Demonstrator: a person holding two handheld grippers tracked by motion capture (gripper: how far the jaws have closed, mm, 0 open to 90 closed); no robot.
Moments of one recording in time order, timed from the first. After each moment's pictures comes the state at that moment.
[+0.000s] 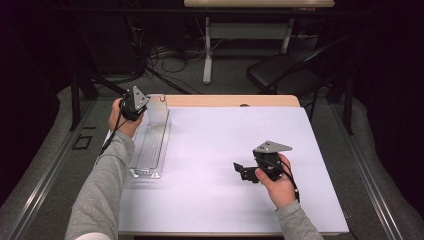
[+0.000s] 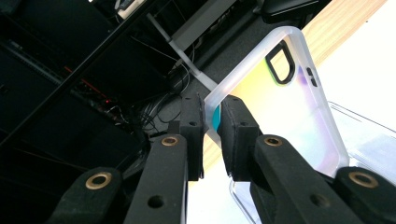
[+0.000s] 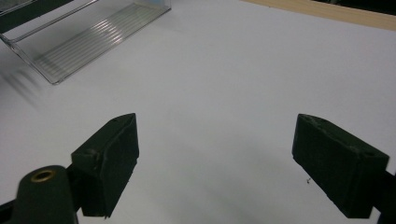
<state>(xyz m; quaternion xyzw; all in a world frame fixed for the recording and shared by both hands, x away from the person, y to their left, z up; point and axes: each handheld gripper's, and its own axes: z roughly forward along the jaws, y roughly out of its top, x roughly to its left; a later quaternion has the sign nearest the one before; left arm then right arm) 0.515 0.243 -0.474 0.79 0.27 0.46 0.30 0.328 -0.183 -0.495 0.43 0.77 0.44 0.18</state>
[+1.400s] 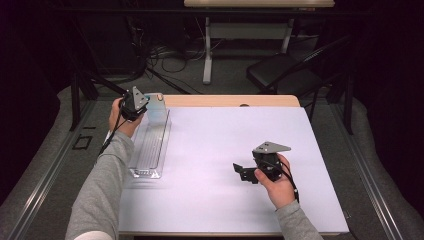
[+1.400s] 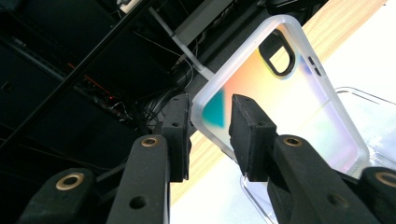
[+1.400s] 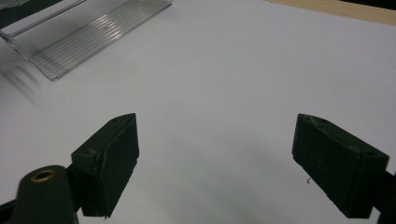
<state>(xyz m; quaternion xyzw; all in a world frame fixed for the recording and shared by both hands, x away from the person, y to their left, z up) 0.522 0.248 -0.481 0.79 0.27 0.46 0.29 0.328 -0.182 -0.498 0.43 0.77 0.44 0.18</state>
